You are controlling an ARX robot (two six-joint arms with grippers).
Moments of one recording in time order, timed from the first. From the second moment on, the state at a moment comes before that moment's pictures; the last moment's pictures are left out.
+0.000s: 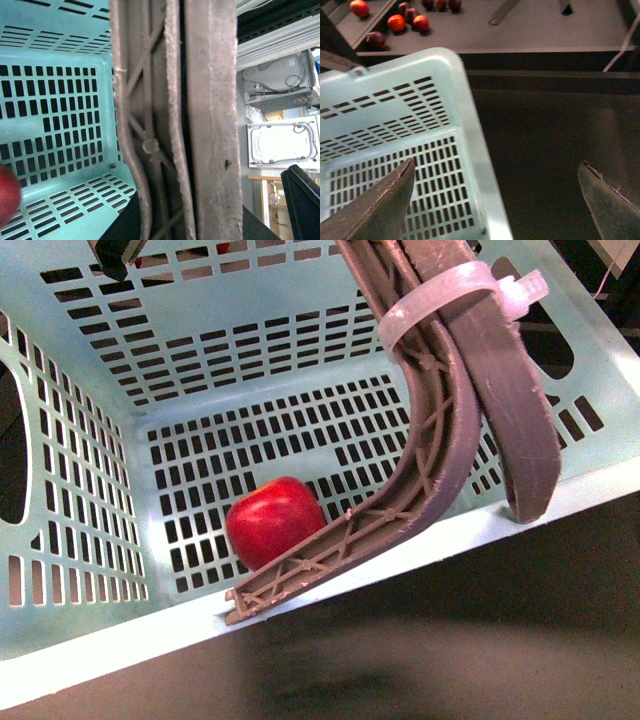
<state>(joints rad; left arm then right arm) -0.62 1.52 1.02 0.03 0.07 -0.90 0.18 1.07 0.61 0.14 0.07 0.15</state>
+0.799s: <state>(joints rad) -0.62 1.52 1.02 0.03 0.08 -0.91 0.05 0.81 0.19 0.61 0.02 0.01</state>
